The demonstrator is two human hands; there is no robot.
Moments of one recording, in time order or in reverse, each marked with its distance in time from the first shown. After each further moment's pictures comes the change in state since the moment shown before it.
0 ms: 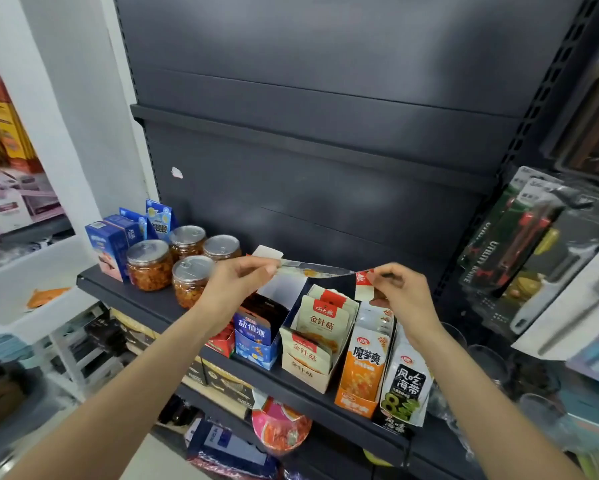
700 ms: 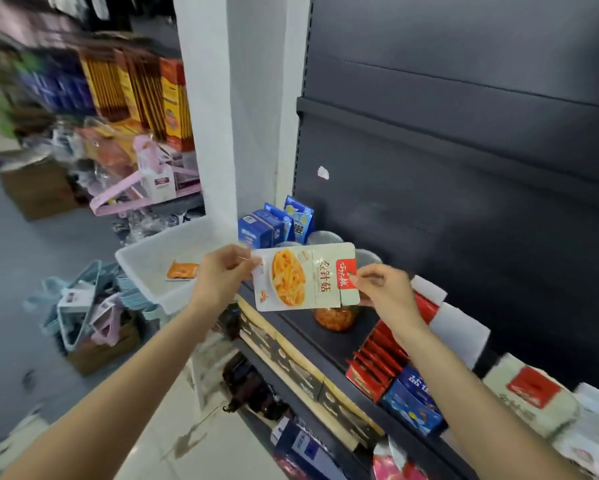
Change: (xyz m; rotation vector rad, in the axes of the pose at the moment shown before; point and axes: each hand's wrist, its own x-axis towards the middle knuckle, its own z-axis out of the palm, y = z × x) left_hand 0.024 -0.051 -0.283 0.182 0.503 -0.072; right_hand 0.039 -0.054 0.314 -0.042 -0.363 0.019
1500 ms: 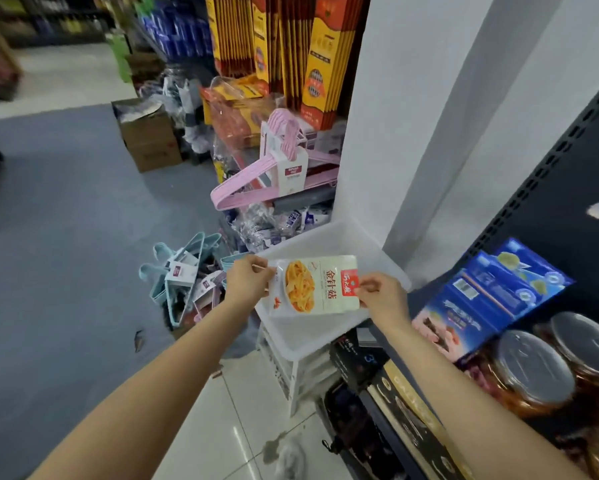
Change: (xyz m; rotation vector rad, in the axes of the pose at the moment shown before) left_hand 0.265 -0.205 -0.222 0.097 0.234 -0.461; right_hand 0.226 0.009 0.396 -0.204 -0.235 0.115
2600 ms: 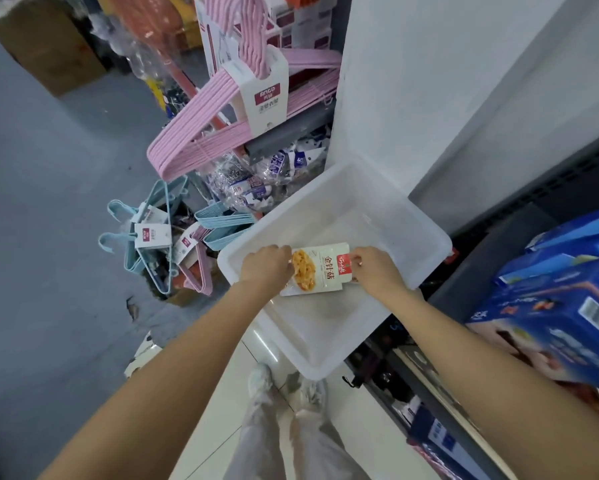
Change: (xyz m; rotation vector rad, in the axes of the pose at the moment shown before) left_hand 0.153 -0.055 0.069 1.137 -0.534 0.264; right_hand 0.133 0.051 0.087 -0.560 -0.281 0.130
